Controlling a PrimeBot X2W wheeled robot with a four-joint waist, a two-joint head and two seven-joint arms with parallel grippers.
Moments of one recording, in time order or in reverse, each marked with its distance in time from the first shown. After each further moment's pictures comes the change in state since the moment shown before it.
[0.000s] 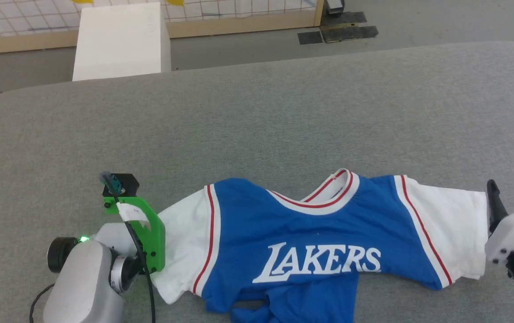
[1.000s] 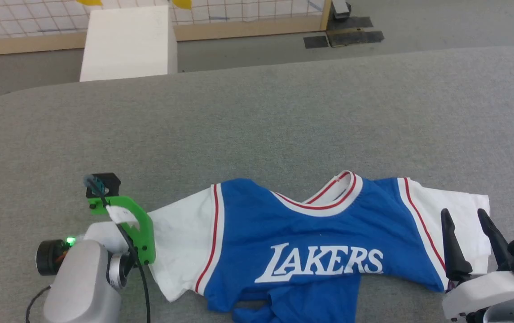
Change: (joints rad) left arm -0.029 -0.018 0.047 0.114 0.068 0.045 -0.187; right arm 0.282 0.056 0.200 -0.245 0.033 0.000 -0.249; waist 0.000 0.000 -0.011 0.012
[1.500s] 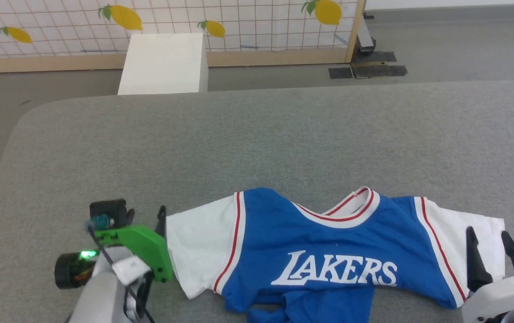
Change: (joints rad) left arm 0.145 -0.078 0.021 -0.099 -0.008 -0.042 -0.480; right arm -0.022 0.000 -0.131 0.140 0.026 0.000 0.044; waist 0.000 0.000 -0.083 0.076
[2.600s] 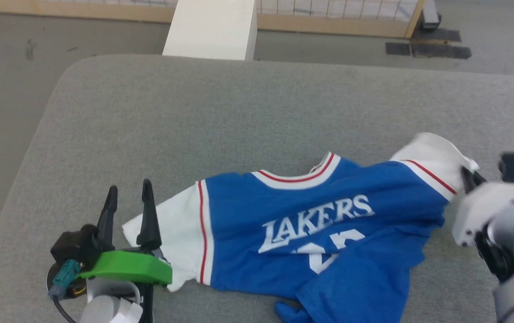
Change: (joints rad) left arm 0.137 -0.056 0.036 -0.260 -0.086 -0.017 -0.370; right arm -0.417 -0.094 0.091 0.287 -0.088 0.000 0.256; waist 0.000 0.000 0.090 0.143
